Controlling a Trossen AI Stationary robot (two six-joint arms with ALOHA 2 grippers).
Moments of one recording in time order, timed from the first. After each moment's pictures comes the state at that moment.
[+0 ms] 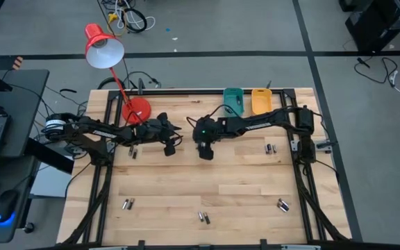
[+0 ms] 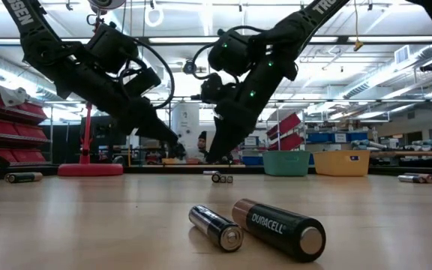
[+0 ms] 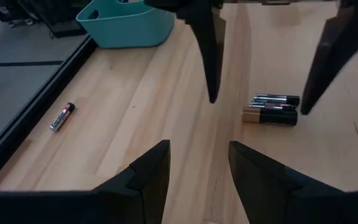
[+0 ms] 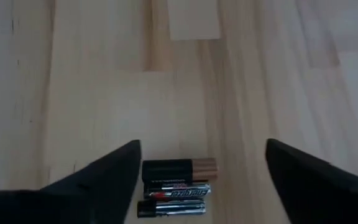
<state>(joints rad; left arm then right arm) 0.24 1.41 0.42 0.52 -0.13 0.18 -0.15 1.98 1.27 -0.25 -0.01 -0.07</state>
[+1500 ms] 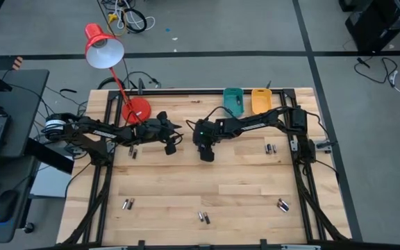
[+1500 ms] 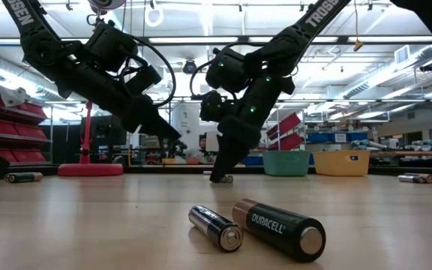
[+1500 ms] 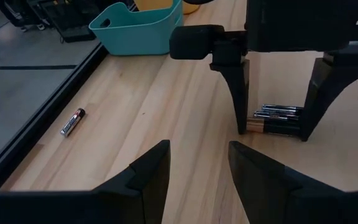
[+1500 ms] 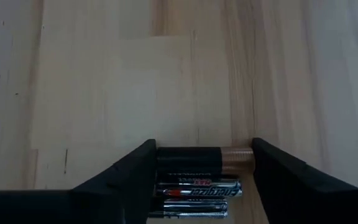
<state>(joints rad) 0.24 1.41 0.42 0.56 -0.16 0.17 -0.16 2.06 1.27 -0.26 -0.09 -0.08</state>
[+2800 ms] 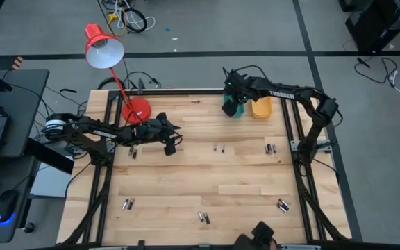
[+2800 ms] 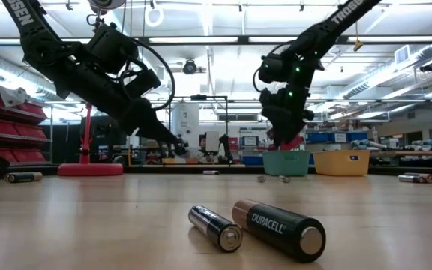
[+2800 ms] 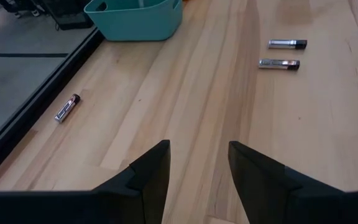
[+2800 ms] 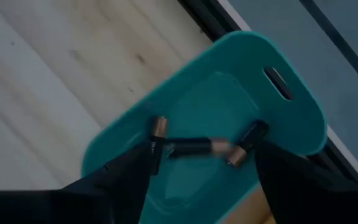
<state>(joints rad) 0.24 1.41 0.42 0.51 -0.16 0.14 -0.66 1.77 1.25 -0.63 0.14 0.02</state>
